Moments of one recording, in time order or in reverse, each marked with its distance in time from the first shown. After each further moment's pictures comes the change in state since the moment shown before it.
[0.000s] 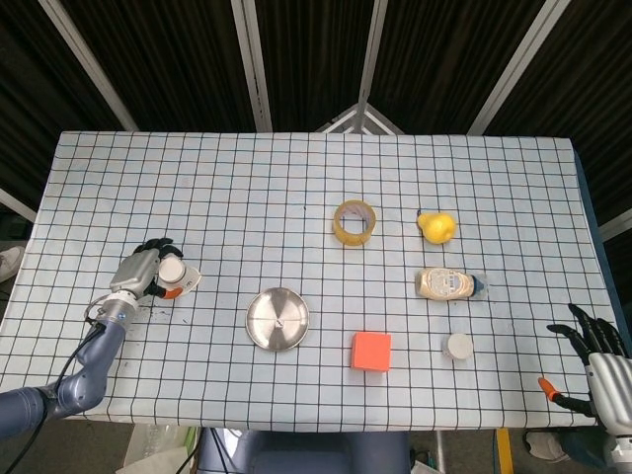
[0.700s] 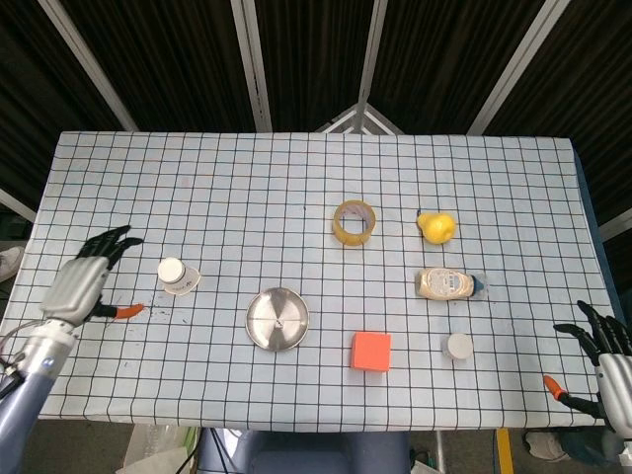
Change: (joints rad) left arm 0.277 0.477 0.054 -0.592 0.437 0.359 -0.032; right arm -0.021 0.020 0.003 -0.008 -0.027 0.060 0.025
